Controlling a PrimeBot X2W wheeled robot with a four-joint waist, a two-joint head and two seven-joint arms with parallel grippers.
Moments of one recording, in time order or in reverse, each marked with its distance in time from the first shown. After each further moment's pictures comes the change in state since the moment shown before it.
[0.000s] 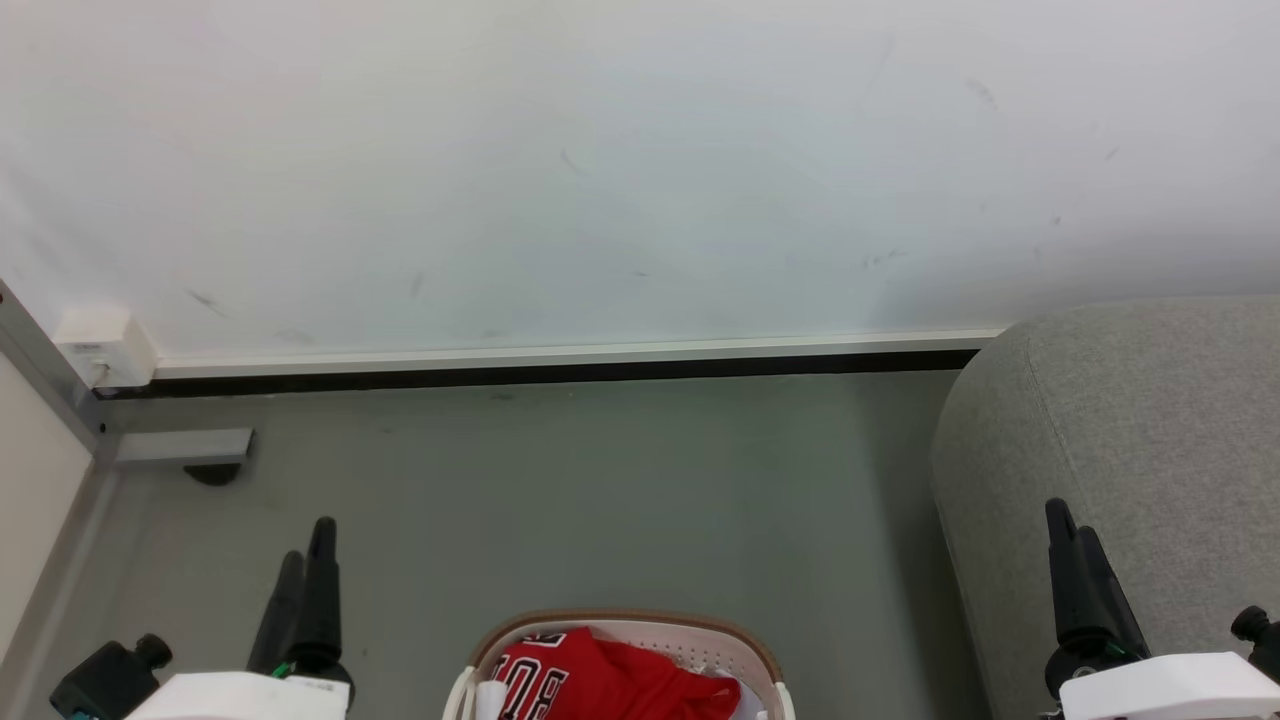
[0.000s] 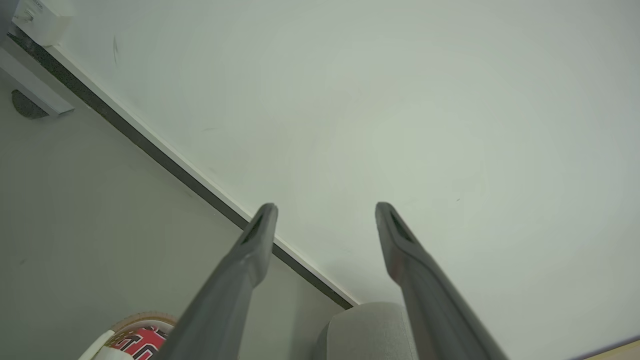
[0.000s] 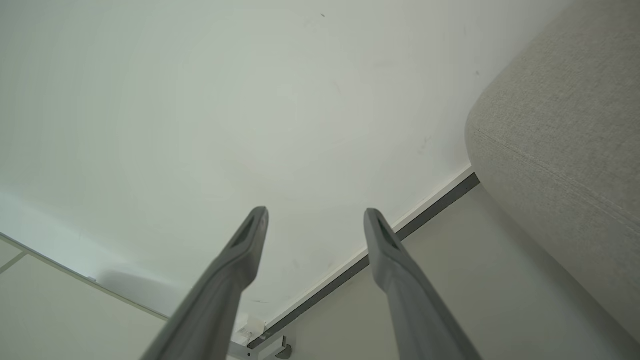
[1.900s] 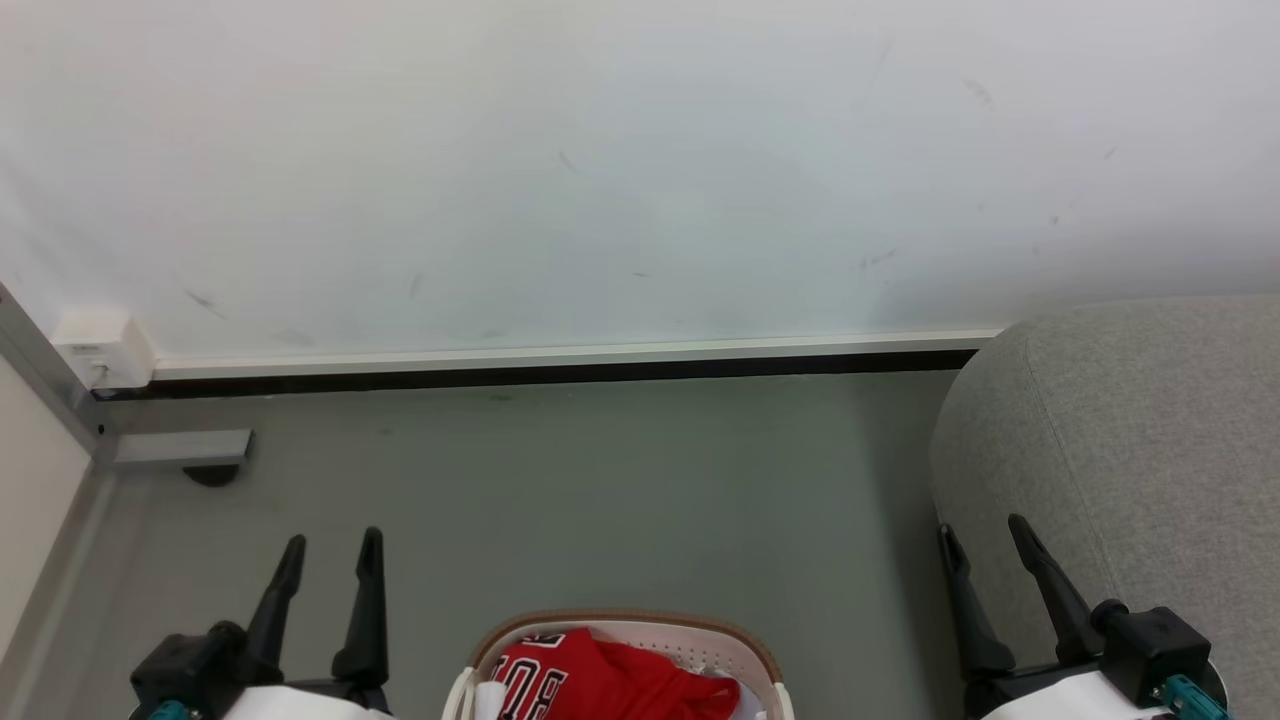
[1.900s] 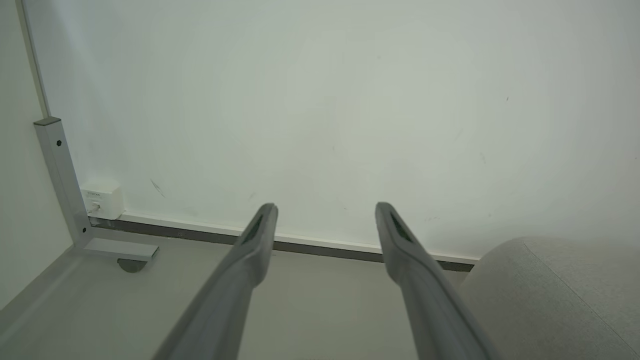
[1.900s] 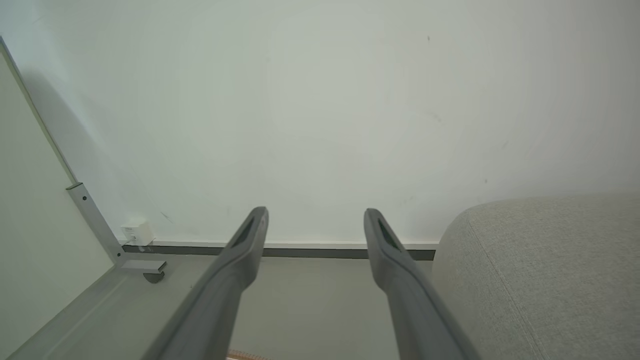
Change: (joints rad) left arm 0.020 0.019 -0.046 -0.008 0.662 0.009 -0.151; right arm -0.025 -0.008 0.111 0.076 -0.728 0.000 -0.153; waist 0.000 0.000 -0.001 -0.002
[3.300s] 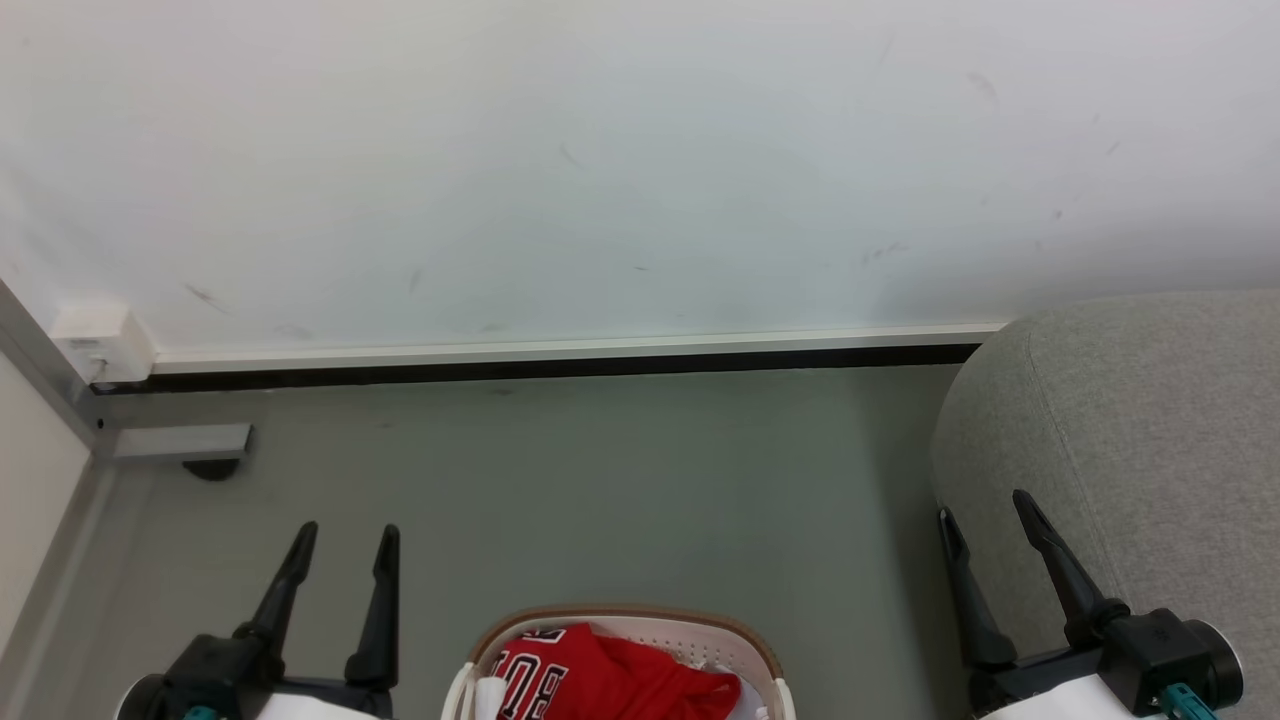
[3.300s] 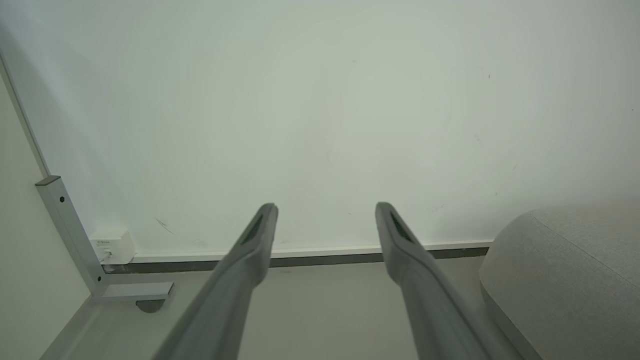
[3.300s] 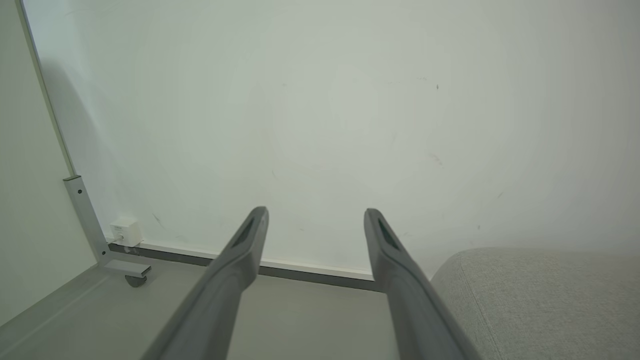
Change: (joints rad) left arm 0.000 -0.008 0.013 -0.010 0.188 -0.013 -0.058; right arm 0.002 -0.001 -0.012 -0.054 -0.133 0.000 -0.055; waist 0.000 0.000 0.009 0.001
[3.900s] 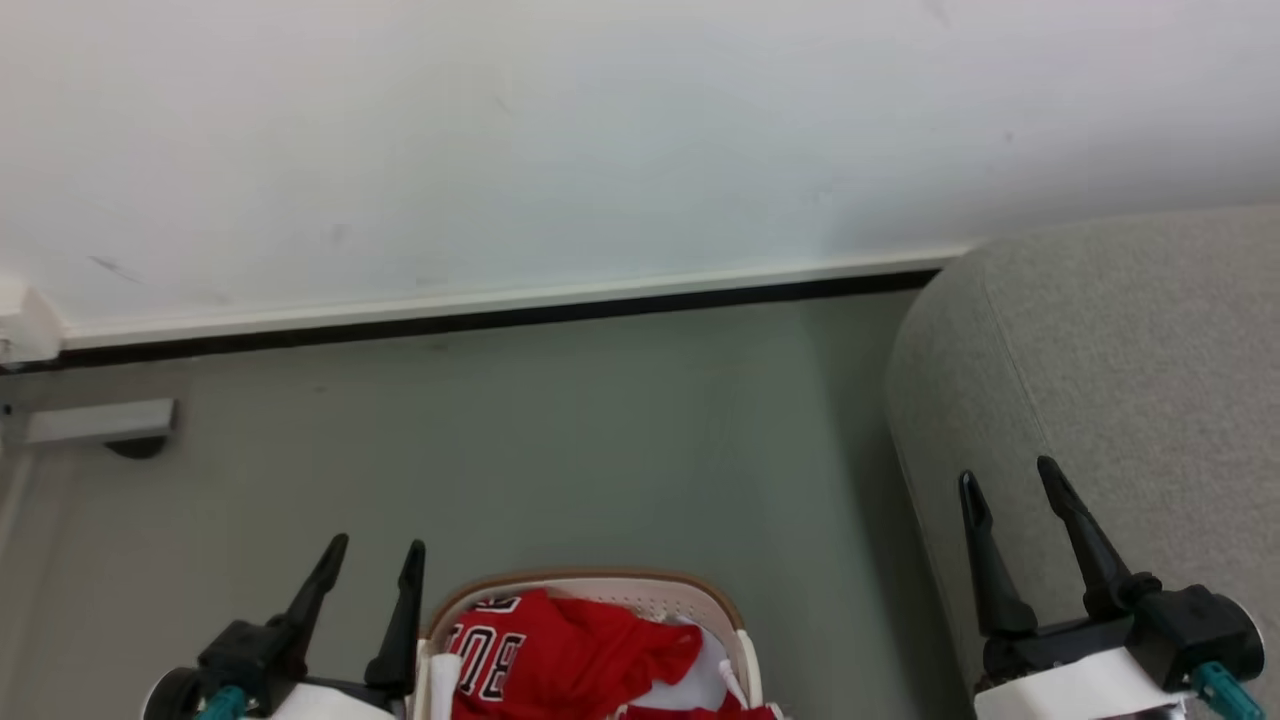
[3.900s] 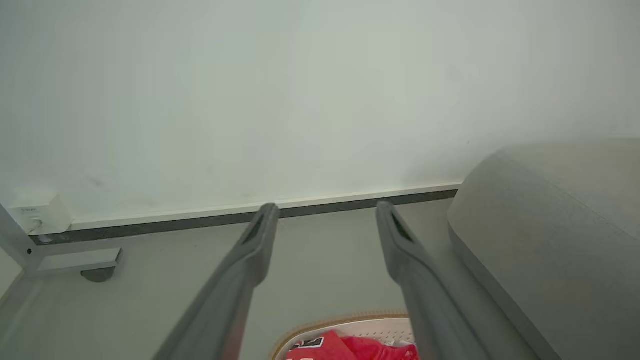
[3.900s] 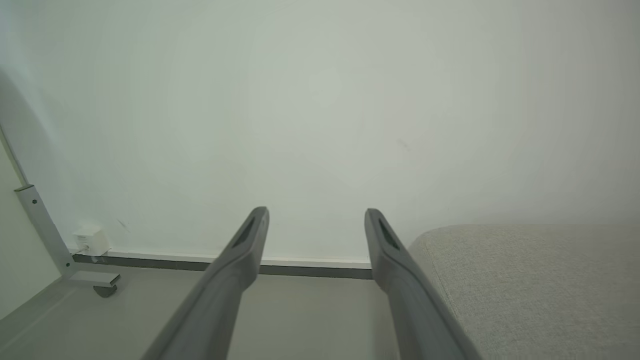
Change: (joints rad) left arm -0.043 0.040 -0.063 0.117 -0.030 -0.005 0.000; right arm -0.025 0.000 -0.024 -0.029 0.025 0.000 0.000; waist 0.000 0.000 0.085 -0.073
